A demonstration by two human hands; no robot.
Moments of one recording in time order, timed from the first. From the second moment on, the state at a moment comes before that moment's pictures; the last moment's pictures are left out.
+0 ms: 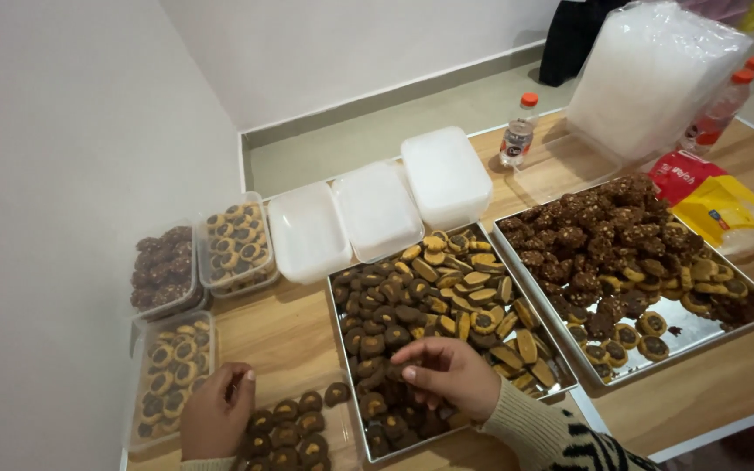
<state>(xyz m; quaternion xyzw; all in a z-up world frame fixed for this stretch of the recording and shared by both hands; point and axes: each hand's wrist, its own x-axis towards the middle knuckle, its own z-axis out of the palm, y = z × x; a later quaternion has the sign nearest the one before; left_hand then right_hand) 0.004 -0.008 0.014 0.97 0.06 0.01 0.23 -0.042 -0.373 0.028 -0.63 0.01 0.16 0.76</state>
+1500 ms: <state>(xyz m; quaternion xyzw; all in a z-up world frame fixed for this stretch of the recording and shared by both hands) 0.000 0.000 0.009 0.95 -0.06 0.11 0.30 -0.040 -0.273 0.018 -0.94 -0.28 -0.02 0.20</state>
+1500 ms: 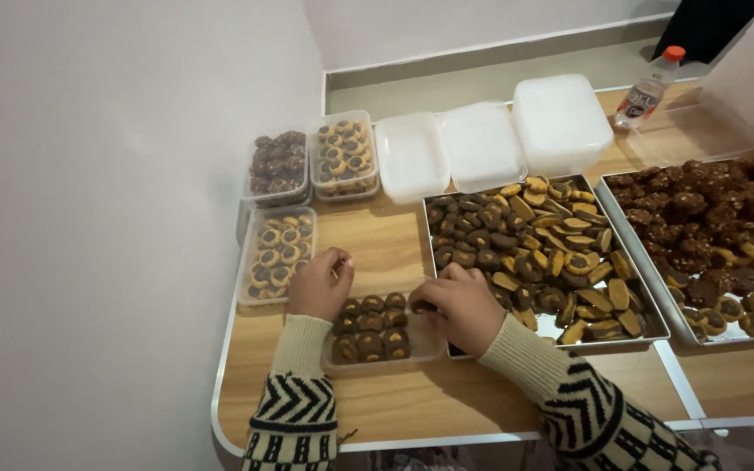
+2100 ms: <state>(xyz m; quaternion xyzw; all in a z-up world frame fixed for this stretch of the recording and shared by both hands) -0.001 -0.001 0.008 0.94 -0.06 0.12 0.30 -0.037 -0.256 -0.006 -0.96 -0.26 0.00 0.08</state>
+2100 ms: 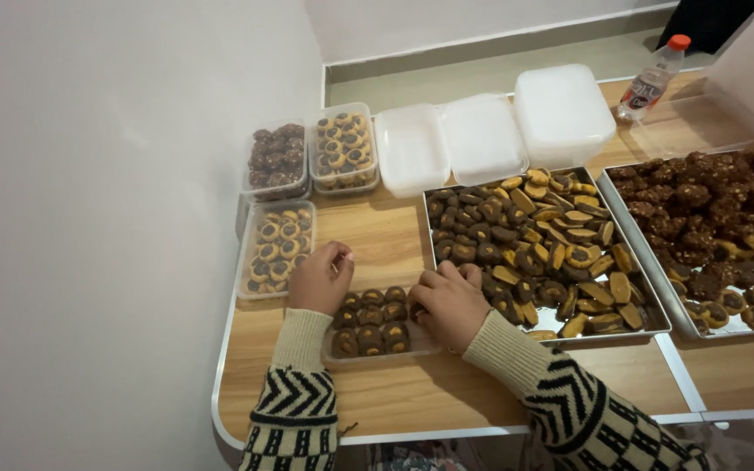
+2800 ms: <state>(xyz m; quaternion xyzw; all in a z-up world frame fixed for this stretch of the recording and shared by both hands) -0.001 -0.002 0.009 0.95 -0.06 0.11 0.30 -0.038 -0.256 -0.021 -0.96 -0.23 -0.08 0.10</state>
